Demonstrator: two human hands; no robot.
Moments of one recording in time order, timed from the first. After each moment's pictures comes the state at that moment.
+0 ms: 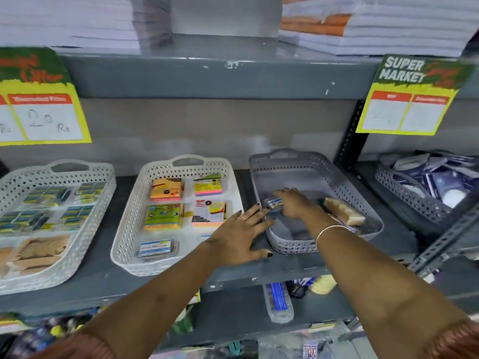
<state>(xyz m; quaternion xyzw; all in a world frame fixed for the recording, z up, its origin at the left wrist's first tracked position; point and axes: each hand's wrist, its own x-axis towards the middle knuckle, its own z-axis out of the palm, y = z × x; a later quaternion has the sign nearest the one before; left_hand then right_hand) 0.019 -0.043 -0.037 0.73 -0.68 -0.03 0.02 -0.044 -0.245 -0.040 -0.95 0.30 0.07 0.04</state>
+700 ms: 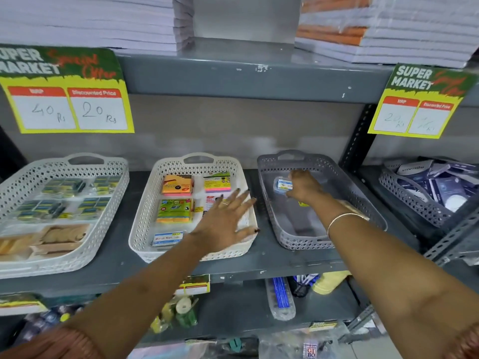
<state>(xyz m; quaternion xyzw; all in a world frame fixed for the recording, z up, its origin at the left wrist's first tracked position) 0.045 -0.003 -0.023 0.79 -0.61 0.02 0.07 -0.037 -0.235 0.007 -0.93 0.36 -0.01 0.03</state>
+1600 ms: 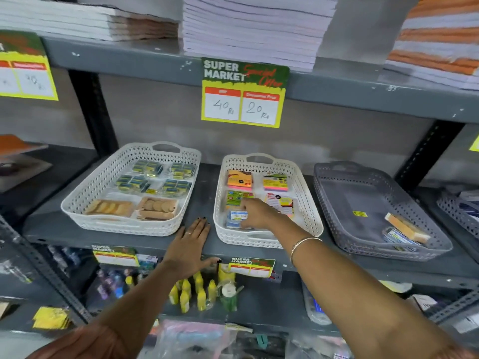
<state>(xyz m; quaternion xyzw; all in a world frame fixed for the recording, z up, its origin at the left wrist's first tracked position) 0.120 0.204 -0.109 0.90 -0.43 0.00 0.03 0.064 0.003 -0.020 -0.98 0.13 0.07 0.15</state>
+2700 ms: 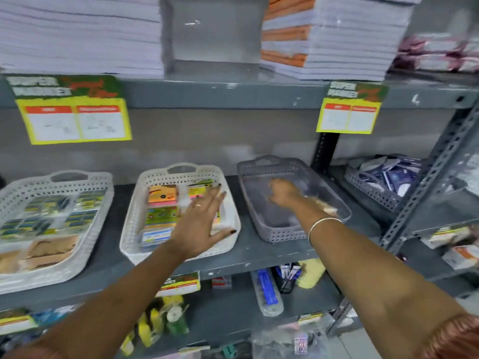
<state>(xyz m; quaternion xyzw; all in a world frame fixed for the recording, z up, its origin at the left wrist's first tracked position) 0.030 0.036 -0.005 0.76 -0.61 0.11 0.20 -0.075 -0.186 0.029 -0.92 0.38 -0.01 0.07</state>
